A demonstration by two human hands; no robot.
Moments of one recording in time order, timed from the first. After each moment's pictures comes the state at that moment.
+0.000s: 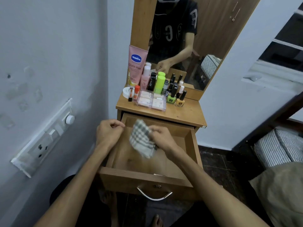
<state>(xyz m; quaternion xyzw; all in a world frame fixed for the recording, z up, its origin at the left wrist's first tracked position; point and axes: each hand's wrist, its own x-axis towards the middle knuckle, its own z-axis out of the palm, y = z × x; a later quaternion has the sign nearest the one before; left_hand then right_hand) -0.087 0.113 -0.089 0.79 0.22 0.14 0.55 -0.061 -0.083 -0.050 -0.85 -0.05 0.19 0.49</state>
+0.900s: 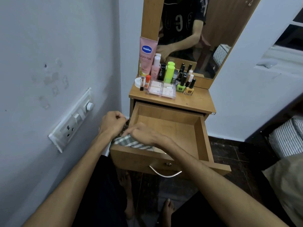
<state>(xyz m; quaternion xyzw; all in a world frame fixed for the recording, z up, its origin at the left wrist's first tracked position) -0.130 0.138 -0.075 0.84 0.21 0.09 0.50 -0.114 -0.015 -0.043 -0.84 -0.30 0.28 0.35</state>
